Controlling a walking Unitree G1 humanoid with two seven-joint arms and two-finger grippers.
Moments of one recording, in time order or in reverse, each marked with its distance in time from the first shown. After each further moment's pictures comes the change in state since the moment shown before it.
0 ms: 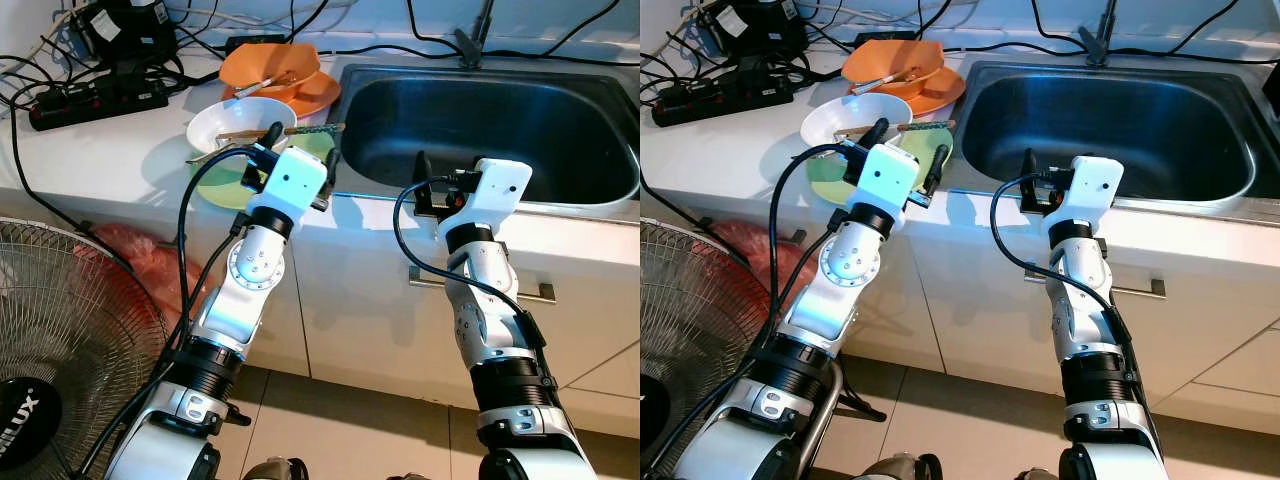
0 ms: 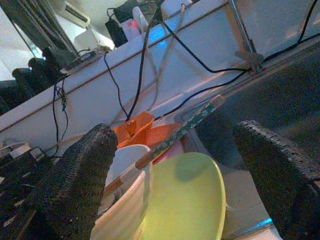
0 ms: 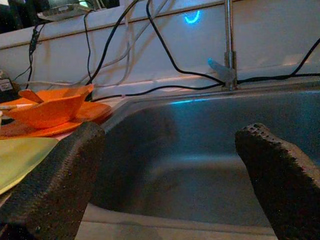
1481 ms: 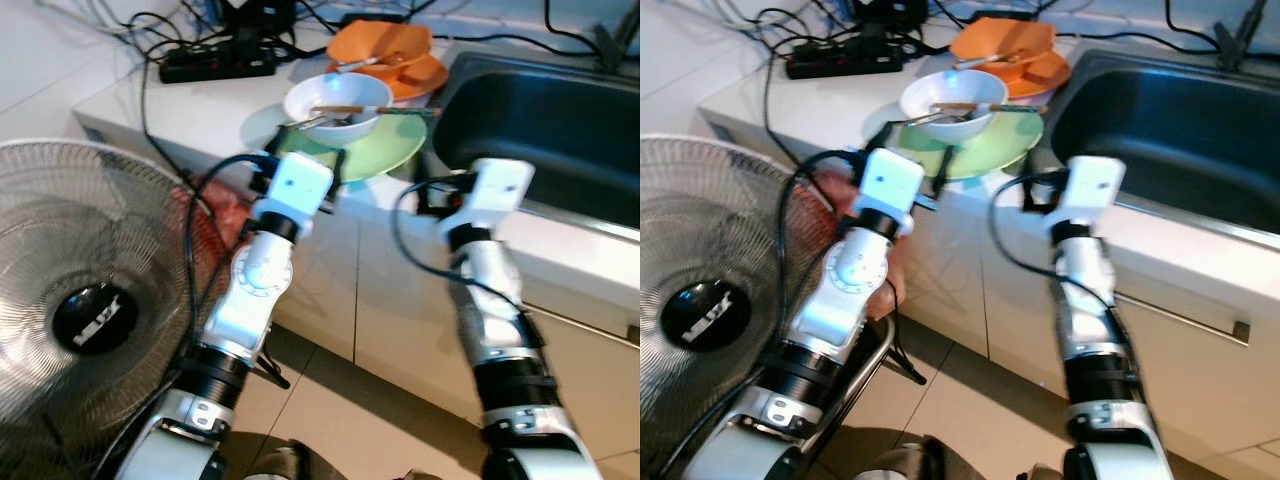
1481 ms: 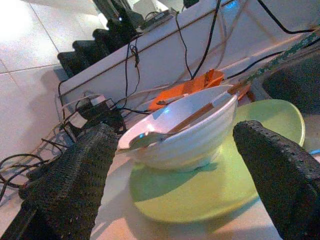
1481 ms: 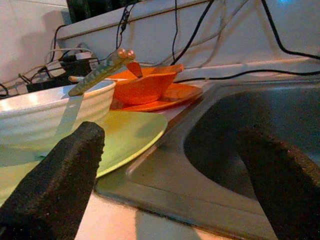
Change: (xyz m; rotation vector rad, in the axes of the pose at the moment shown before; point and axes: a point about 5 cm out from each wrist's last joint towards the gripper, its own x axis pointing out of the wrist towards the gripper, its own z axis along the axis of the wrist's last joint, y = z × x) left arm -0.003 -0.008 0.003 -0.060 -0.024 0.002; right arm 0.000 -0.004 0.001 -0.024 -0.007 -0.004
